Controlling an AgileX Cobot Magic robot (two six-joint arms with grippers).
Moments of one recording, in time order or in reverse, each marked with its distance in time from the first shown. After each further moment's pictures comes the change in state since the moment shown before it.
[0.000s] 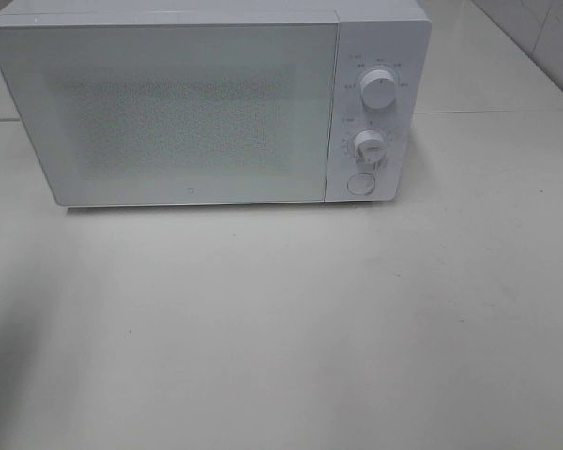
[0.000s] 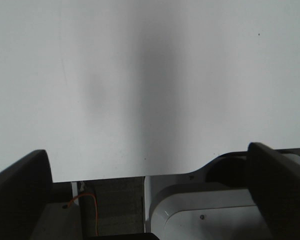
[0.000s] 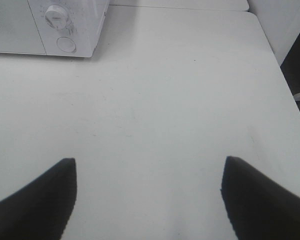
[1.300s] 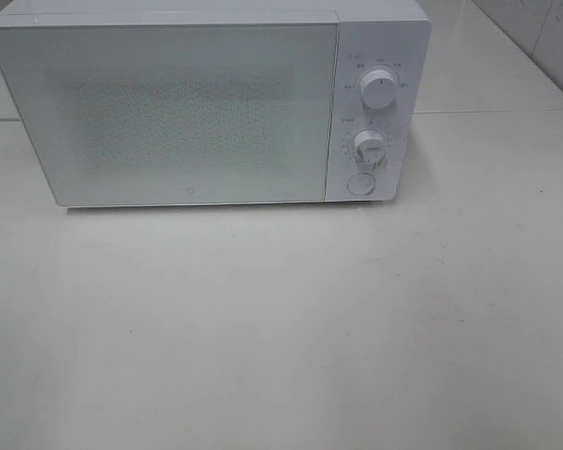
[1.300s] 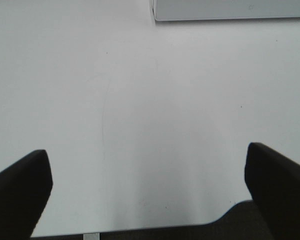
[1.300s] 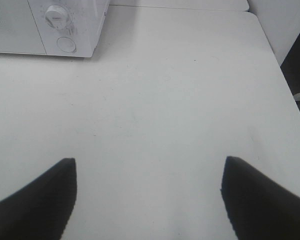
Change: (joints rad) left arm 0.000 -0.889 0.281 0.069 -0.044 0.013; right arm 0.000 0.000 0.000 0.000 0.000 0.000
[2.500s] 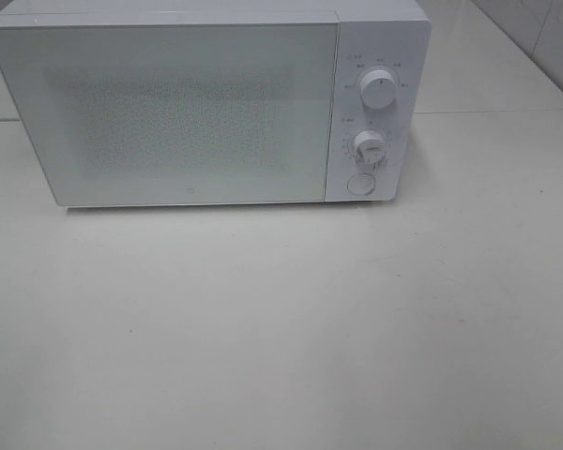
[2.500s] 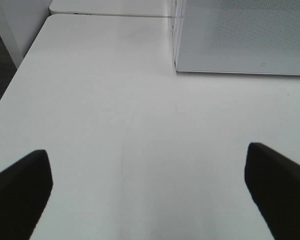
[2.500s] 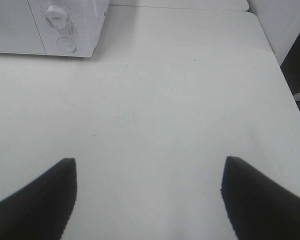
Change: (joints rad) left arm 0.101 -0.198 0.000 0.005 -0.002 0.004; right arm 0.000 0.000 0.000 0.000 0.000 0.000
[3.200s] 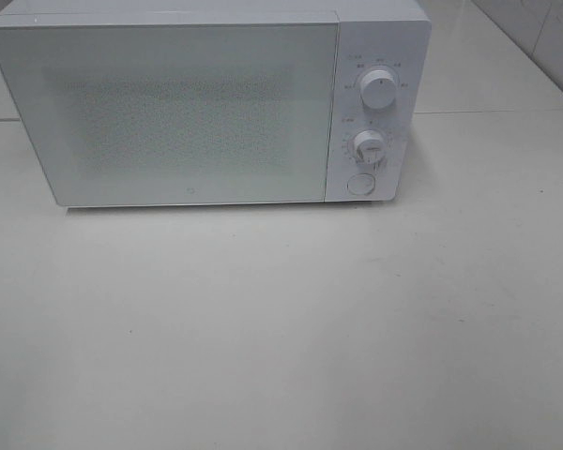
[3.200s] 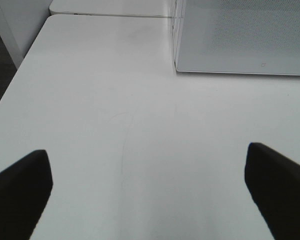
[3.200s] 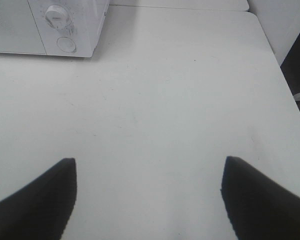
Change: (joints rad) left arm 0.000 -0.001 0.000 0.000 0.000 0.000; right arm 0.000 0.000 0.000 0.000 0.000 0.000
